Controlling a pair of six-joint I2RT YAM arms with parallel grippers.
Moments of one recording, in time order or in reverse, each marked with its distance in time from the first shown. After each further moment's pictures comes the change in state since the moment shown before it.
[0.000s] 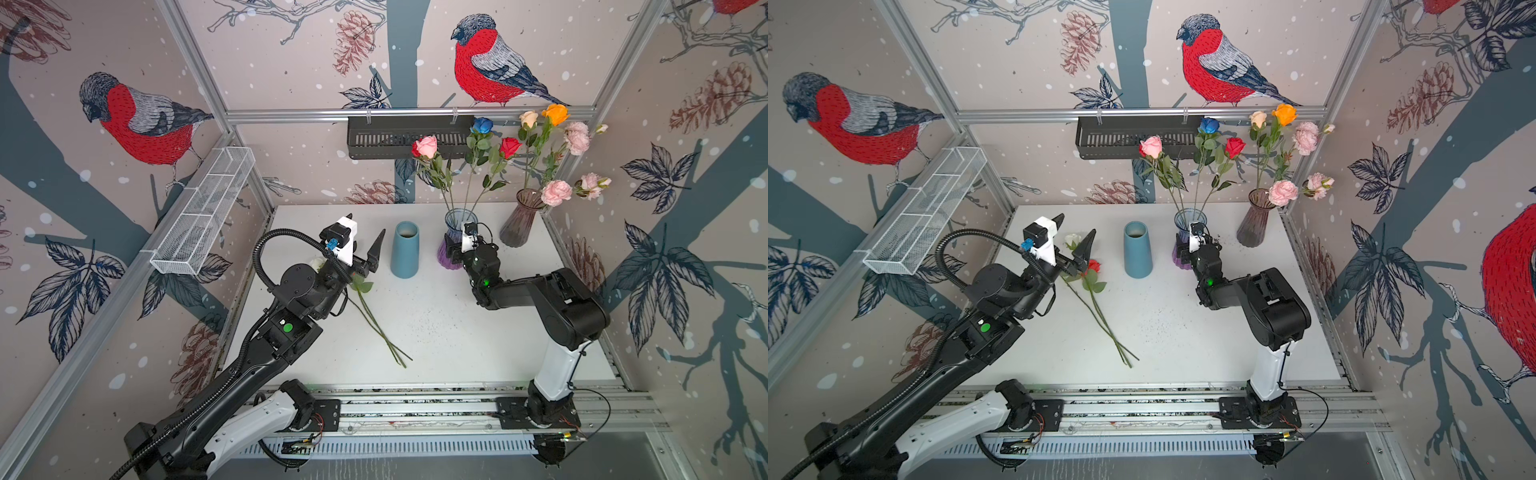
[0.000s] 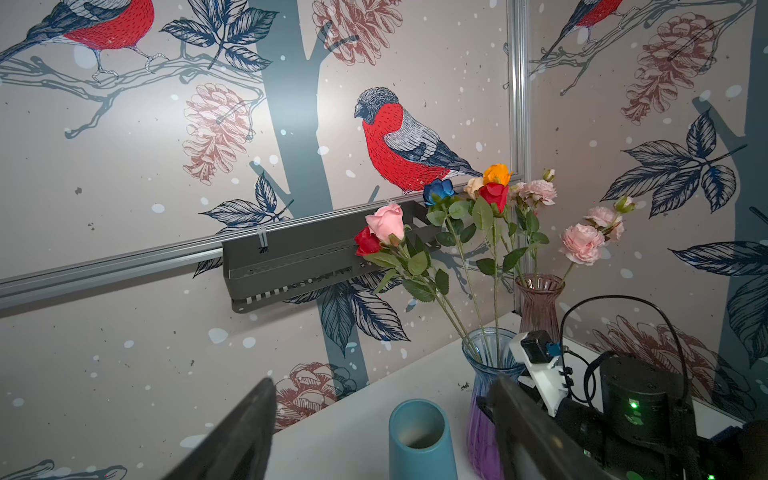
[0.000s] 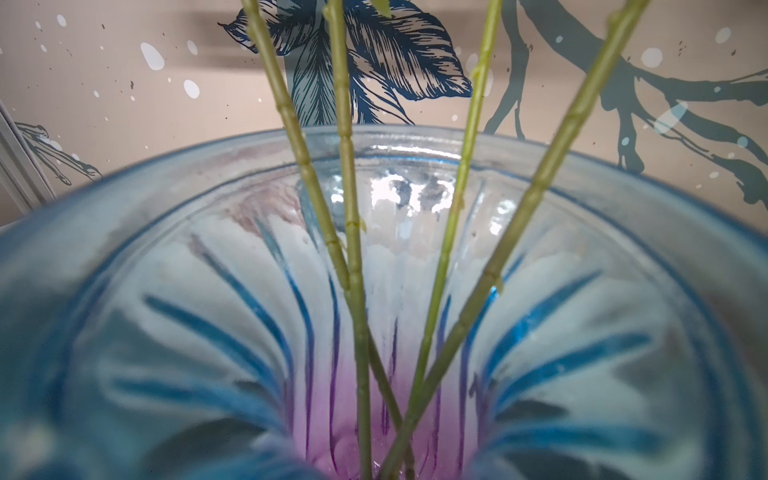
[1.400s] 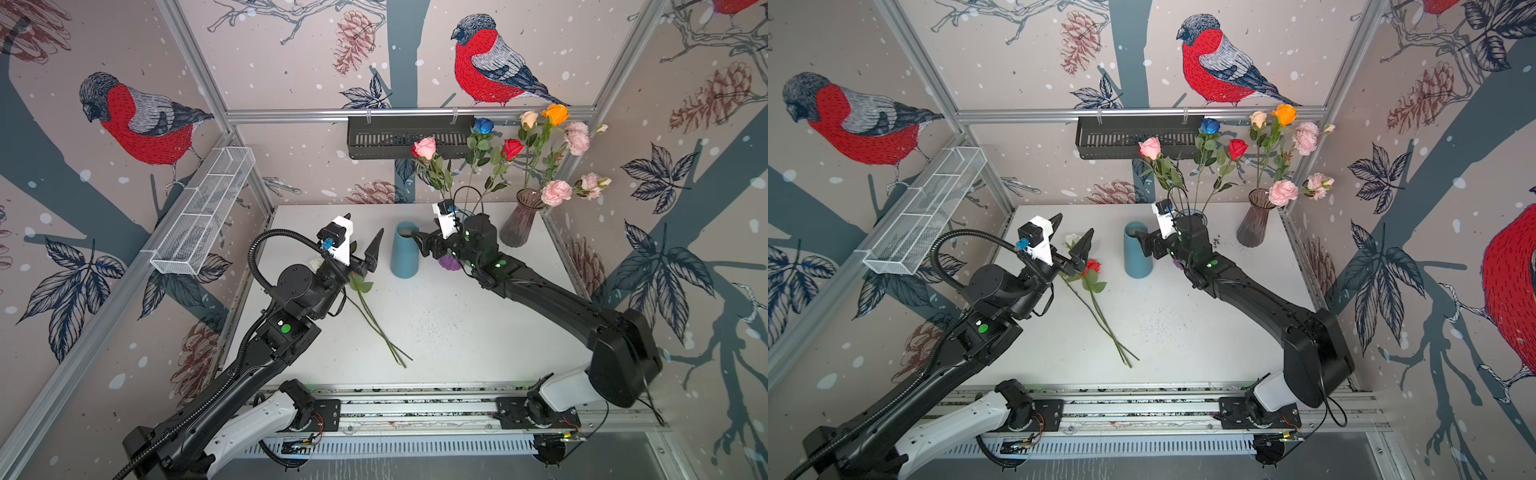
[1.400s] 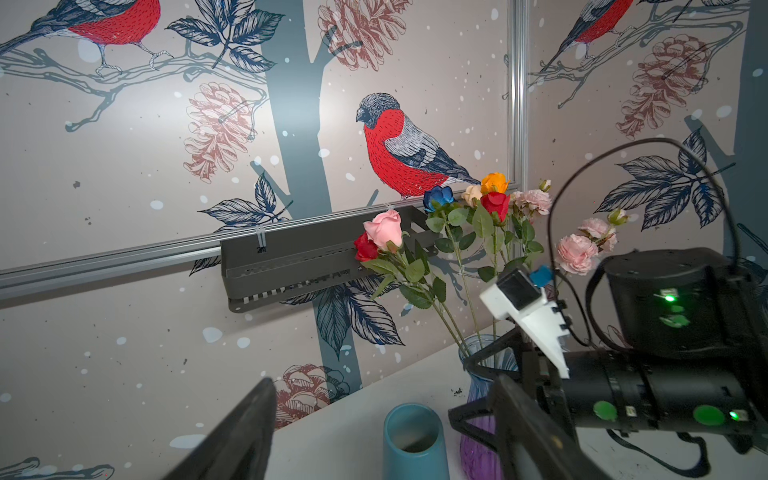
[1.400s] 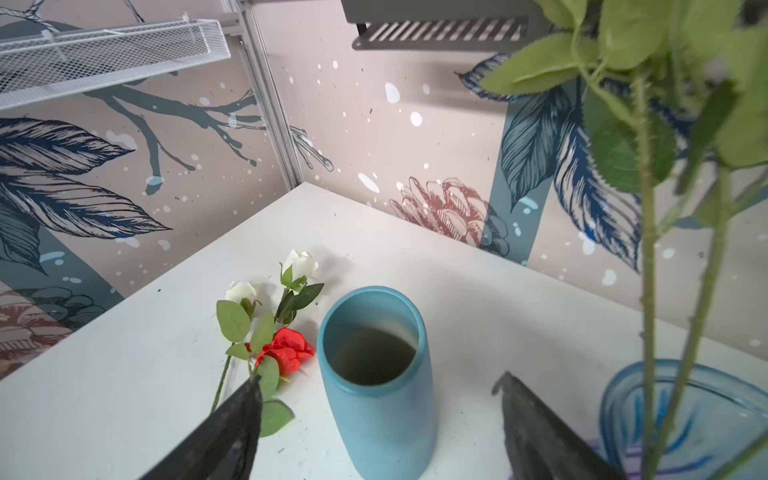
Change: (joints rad) left arm 0.011 -0.013 -0.002 0.001 0.009 -0.036; right arm 0.218 -0.317 0.437 -0.942 -0.243 0.116
